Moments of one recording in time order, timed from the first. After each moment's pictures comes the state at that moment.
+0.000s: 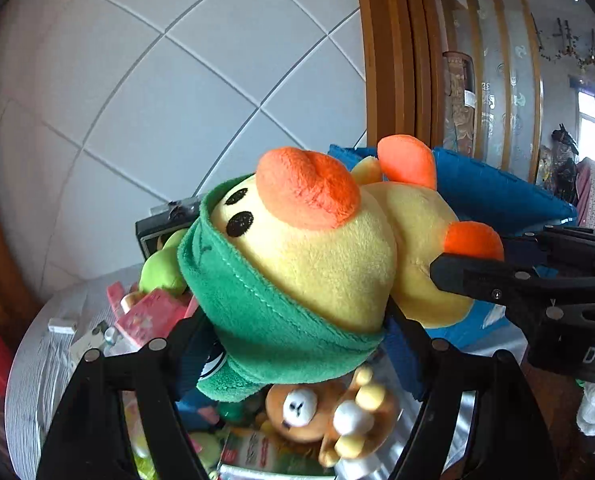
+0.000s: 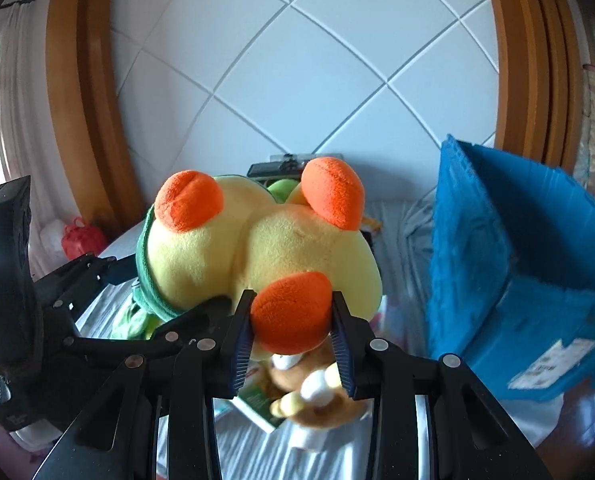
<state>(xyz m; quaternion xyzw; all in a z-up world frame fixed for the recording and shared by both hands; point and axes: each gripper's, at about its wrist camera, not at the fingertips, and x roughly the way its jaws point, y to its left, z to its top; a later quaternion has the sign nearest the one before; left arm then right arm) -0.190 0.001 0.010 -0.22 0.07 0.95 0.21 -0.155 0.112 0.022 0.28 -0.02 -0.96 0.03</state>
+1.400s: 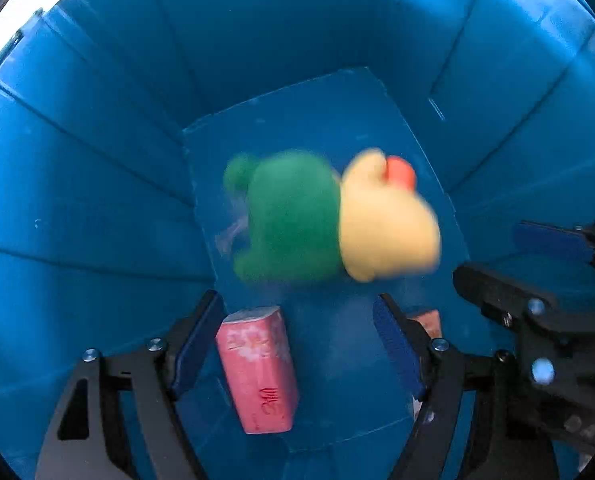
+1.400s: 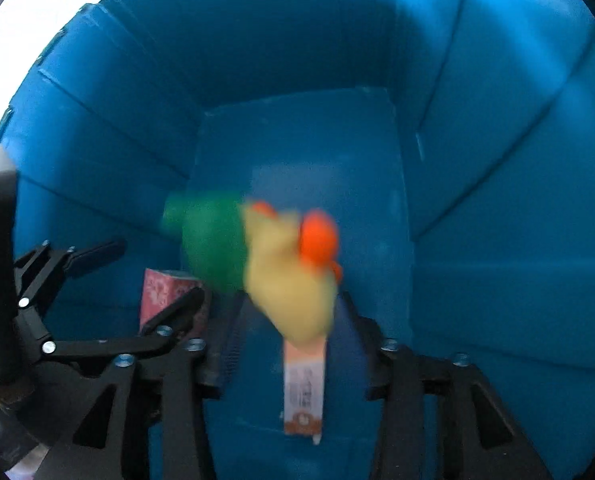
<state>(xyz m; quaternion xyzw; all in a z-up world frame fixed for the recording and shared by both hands) -0.465 0.484 -0.121 -0.60 0.22 0.74 0.20 -0.353 0.601 -0.101 0.61 -0.21 -0.76 -0.08</state>
